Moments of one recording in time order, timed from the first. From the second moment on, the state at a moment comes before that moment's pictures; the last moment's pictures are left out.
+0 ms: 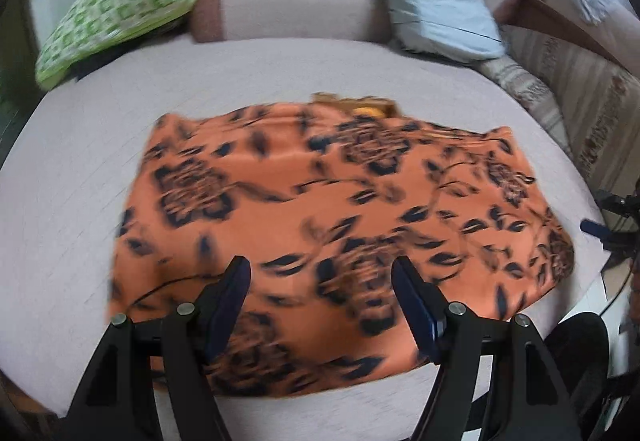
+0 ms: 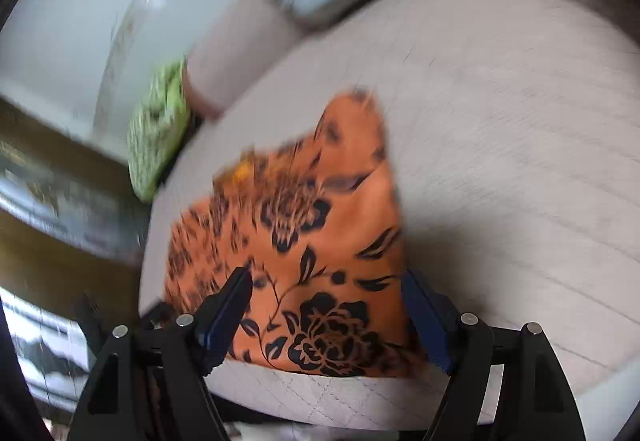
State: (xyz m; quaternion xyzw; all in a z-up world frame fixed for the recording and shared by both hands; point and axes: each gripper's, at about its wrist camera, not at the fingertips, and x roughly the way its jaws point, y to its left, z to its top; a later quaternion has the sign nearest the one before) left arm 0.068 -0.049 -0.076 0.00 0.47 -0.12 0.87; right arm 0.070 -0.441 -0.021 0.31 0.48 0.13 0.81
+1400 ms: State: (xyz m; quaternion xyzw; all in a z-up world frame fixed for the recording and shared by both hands) left arm 0.094 -0.167 -0.100 0.08 0.48 -0.14 0.86; right arm 0.023 -0.473 -0.095 0.54 0.45 0.14 0.70
